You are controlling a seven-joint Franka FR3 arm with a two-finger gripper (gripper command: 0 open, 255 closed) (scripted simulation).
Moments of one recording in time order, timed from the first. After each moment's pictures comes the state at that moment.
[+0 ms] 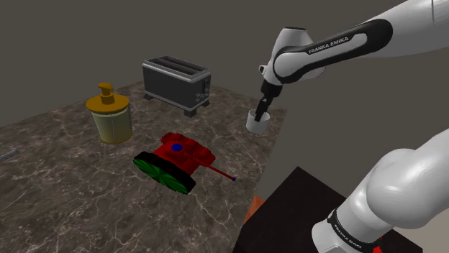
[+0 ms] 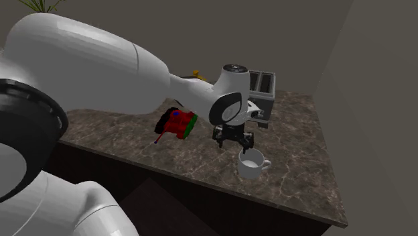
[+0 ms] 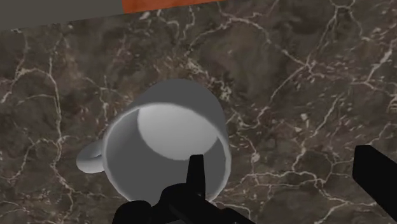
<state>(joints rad) -0.07 -0.28 -0.11 -2.47 -0.05 2.27 -0.44</state>
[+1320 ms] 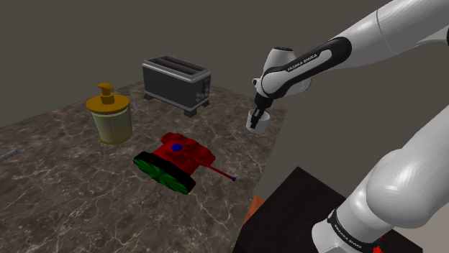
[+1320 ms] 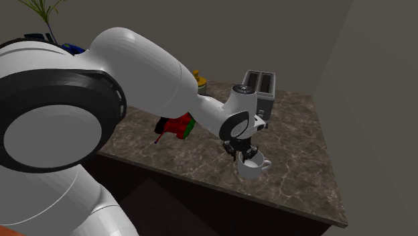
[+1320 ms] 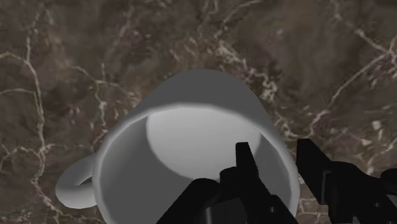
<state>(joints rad) -0.08 -0.08 -0.14 -2.45 -0.04 2.45 -0.50</state>
